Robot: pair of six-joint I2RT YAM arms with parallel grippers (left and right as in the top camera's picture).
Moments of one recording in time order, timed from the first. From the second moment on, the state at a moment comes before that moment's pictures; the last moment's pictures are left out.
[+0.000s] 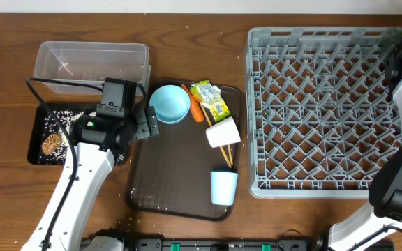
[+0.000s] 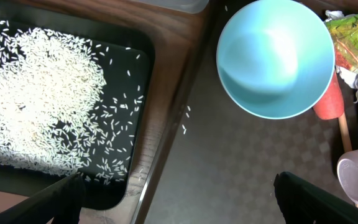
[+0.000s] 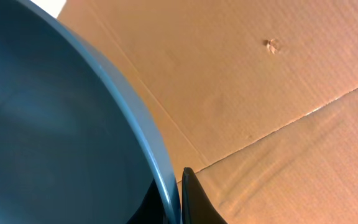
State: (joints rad) left arm -0.19 1.29 1.05 -0.89 -0.11 -0.37; right arm -0.32 1.88 1.50 0.13 0.89 -0.57
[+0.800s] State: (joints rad) left arm -0.19 1.29 1.05 -0.89 -0.11 -0.37; right arm -0.24 1.97 1.50 0.36 1.00 -0.76
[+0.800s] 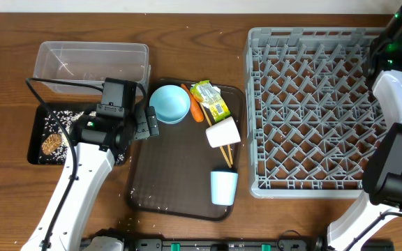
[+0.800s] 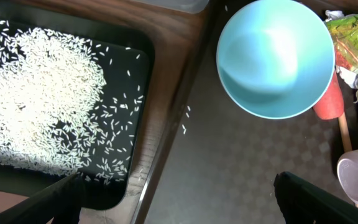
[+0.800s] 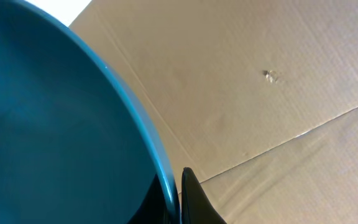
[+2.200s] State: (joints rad) left arm -0.19 1.29 1.05 -0.89 -0.11 -0.37; right arm 0.08 1.98 1.51 -0.06 0.93 -0.54
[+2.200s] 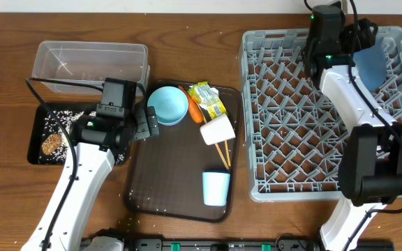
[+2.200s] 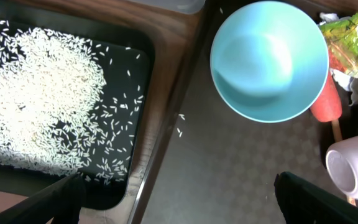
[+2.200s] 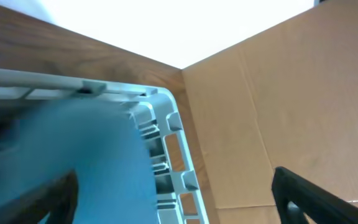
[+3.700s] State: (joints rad) left arm -0.19 1.29 1.05 -0.82 -0.11 -0.37; right arm 0.39 1.77 1.50 -0.65 -0.33 0.00
